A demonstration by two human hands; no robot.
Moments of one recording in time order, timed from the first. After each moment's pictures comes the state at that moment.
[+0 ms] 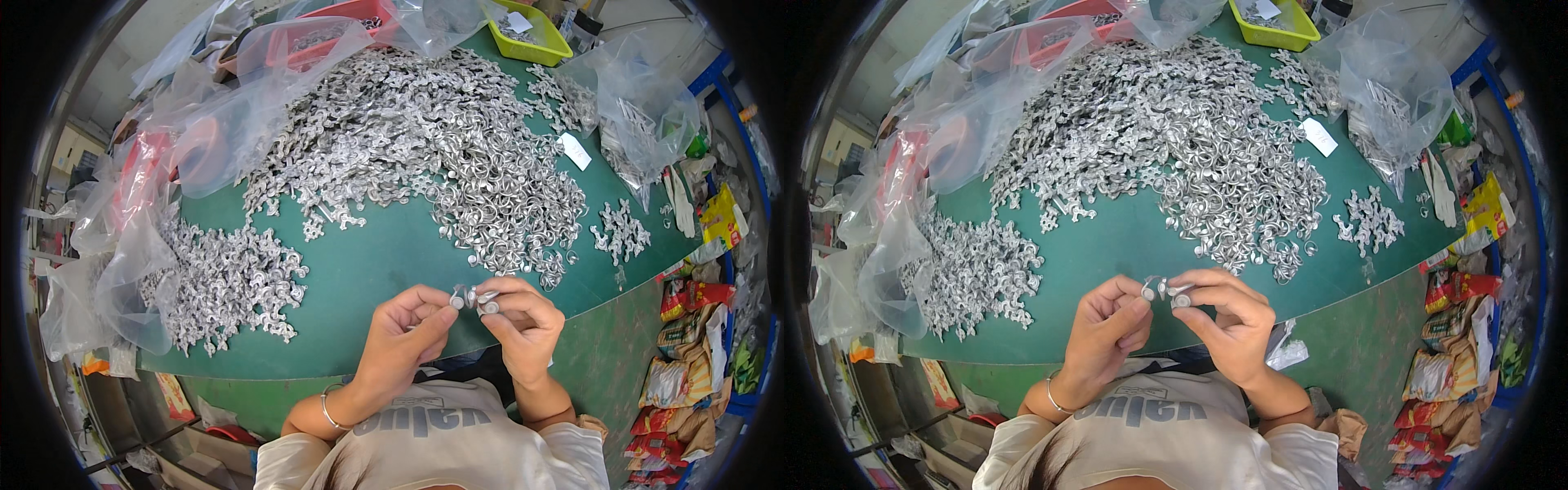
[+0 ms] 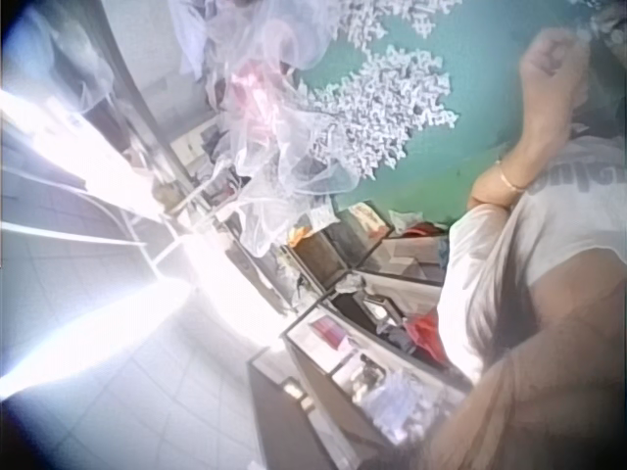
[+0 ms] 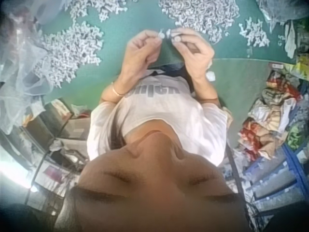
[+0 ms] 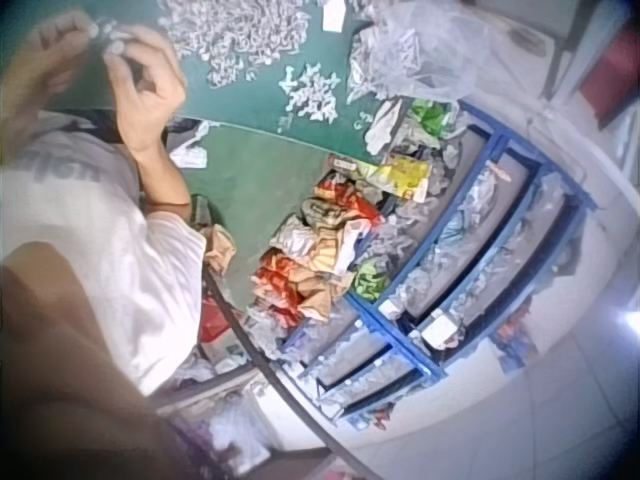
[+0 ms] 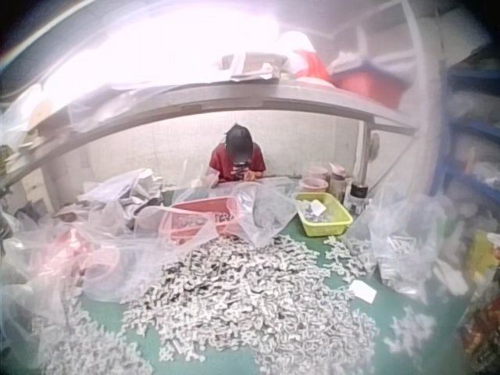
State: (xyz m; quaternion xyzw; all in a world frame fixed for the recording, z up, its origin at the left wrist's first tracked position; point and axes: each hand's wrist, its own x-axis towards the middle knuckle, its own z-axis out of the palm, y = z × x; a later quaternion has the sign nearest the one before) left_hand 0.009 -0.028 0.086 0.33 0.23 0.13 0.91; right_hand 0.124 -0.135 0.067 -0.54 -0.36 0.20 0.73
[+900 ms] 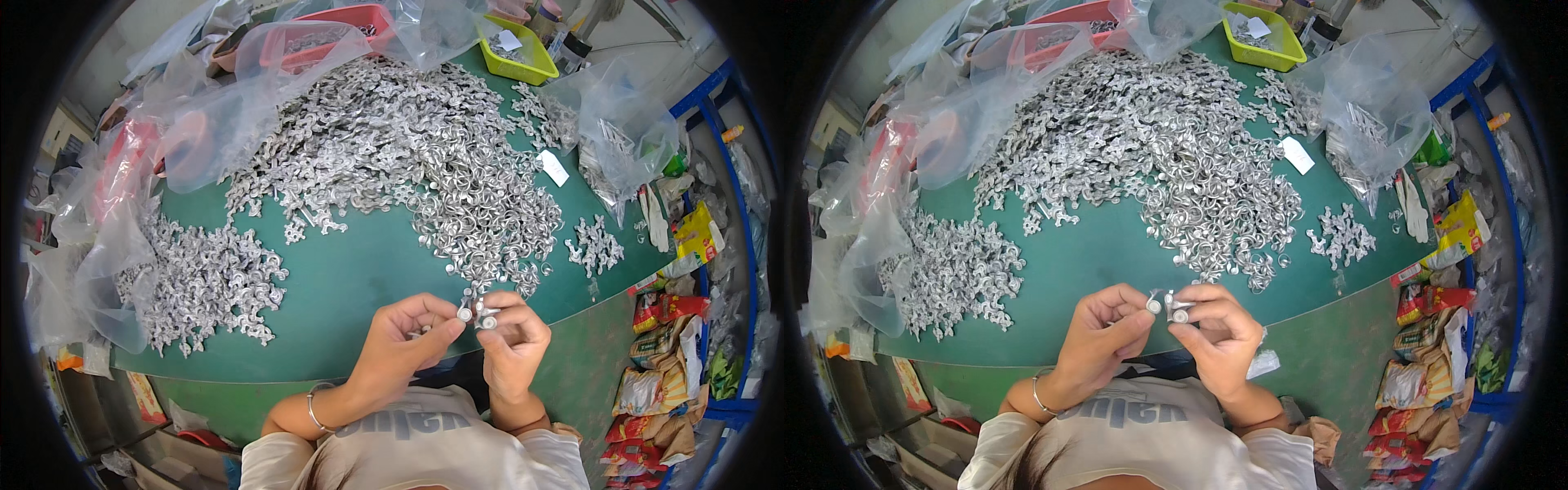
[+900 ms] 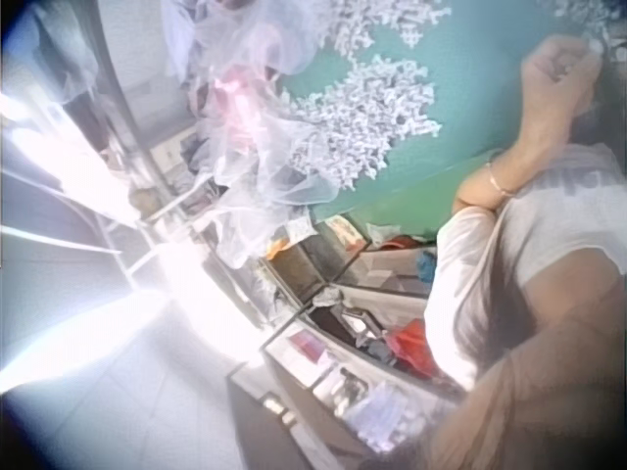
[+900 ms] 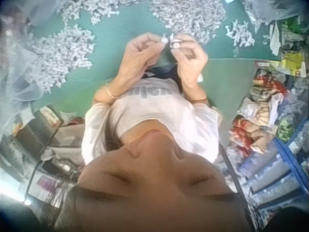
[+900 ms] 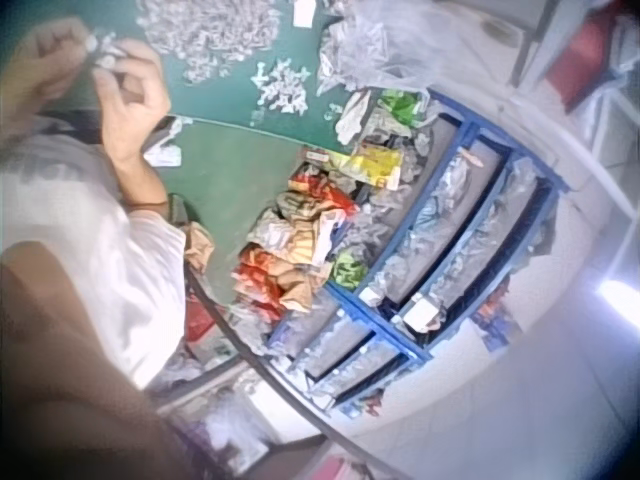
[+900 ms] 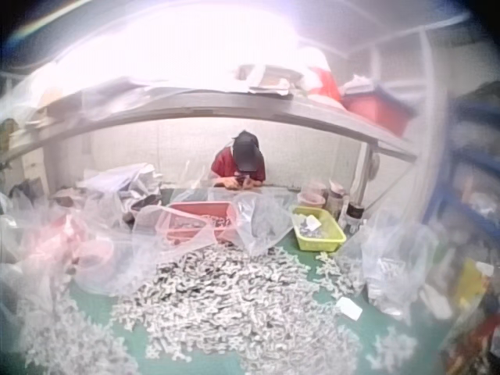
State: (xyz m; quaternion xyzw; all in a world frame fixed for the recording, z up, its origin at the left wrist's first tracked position) left_hand 0.015 -0.034 0.094 0.34 0.19 0.12 0.91; right_hand 0.113 -0.146 0.072 -0.50 -0.29 0.20 0.79
